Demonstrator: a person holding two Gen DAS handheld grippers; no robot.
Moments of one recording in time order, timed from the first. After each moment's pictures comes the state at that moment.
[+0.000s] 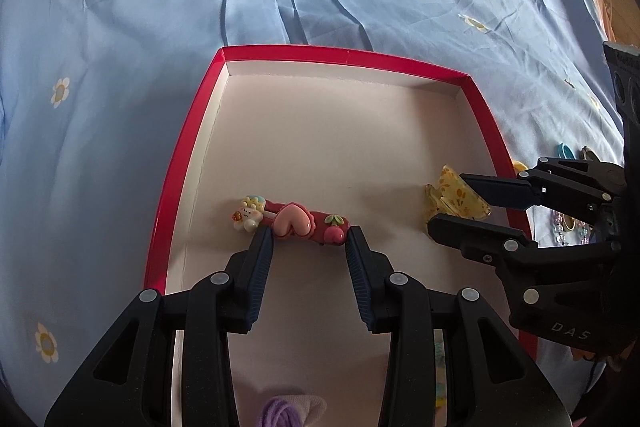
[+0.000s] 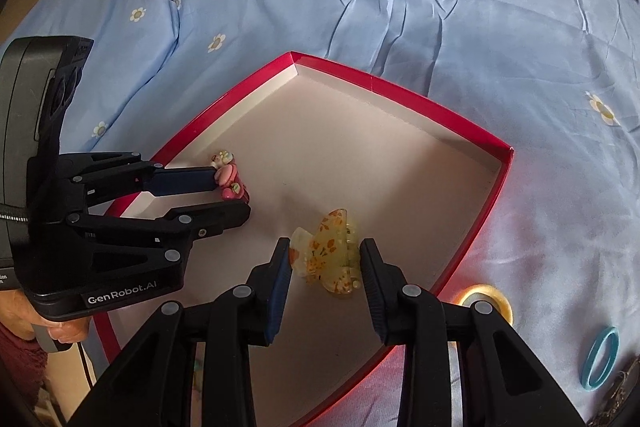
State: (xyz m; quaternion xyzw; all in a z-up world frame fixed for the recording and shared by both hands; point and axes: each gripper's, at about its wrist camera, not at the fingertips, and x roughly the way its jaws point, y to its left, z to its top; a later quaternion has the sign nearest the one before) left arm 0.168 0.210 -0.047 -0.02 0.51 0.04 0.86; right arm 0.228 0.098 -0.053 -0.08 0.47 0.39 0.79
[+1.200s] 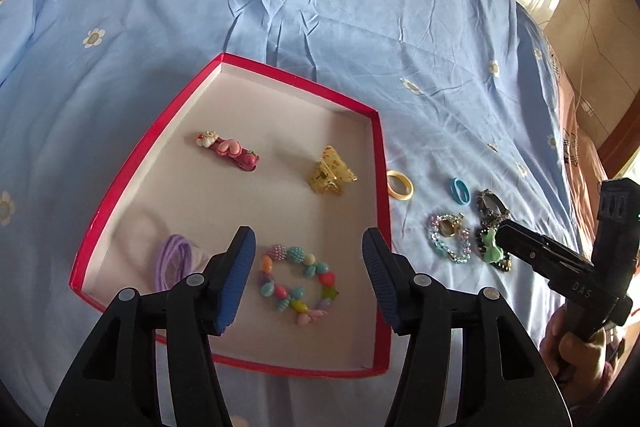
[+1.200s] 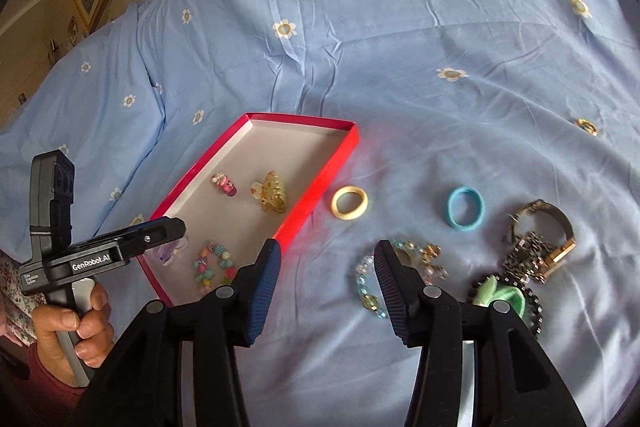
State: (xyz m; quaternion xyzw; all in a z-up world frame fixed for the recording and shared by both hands) left arm 0.063 0.165 -0.002 -0.17 0.41 0.03 0.89; right arm 0.155 -0.061 -0.008 0.05 0.43 0.31 0.85
